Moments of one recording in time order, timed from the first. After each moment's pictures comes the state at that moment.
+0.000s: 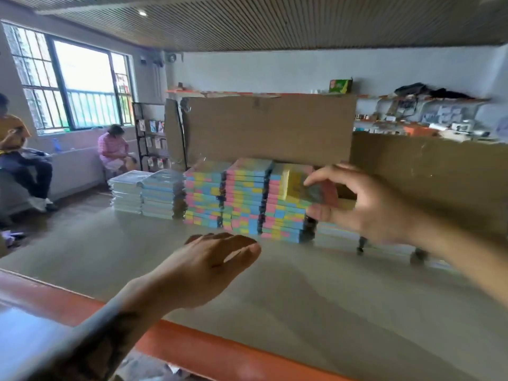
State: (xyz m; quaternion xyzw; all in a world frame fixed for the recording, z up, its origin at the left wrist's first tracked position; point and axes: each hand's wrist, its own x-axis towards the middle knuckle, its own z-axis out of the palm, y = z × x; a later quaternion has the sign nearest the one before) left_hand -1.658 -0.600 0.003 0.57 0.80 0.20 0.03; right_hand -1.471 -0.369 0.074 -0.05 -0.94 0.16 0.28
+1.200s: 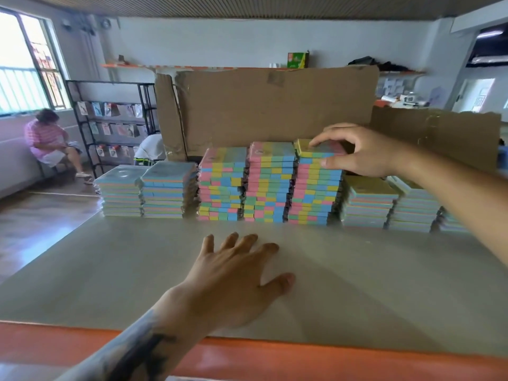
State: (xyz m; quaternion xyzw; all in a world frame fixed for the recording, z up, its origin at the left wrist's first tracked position) left_hand -1.703 -0.611 -0.010 0.63 0.78 0.01 0.03; right_hand -1.550 -0.353 0.103 -0.25 -0.93 0.16 0.20
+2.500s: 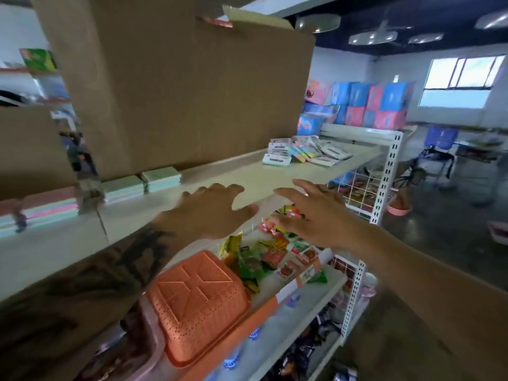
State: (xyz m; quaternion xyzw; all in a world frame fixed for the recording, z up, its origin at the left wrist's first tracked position) left_hand -1.058 -0.326 0.012 0.83 0.56 0.05 0.00; right_hand -0.818 -0.356 -0.024 -0.63 -0.76 -0.02 0.13
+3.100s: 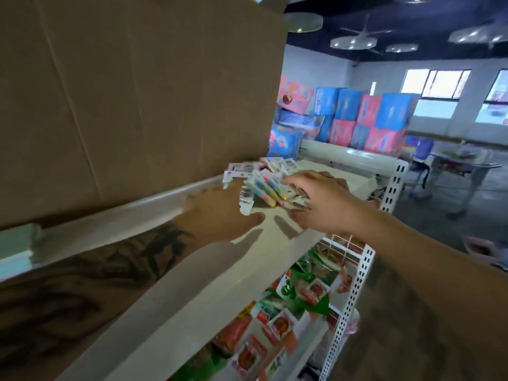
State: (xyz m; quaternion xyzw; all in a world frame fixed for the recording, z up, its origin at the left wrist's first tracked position) left_hand -0.879 -0.068 -0.003 0.83 0.53 0.14 -0.01; right_hand -0.652 -0.126 0.019 -0.65 -0.74 -0.04 0.13
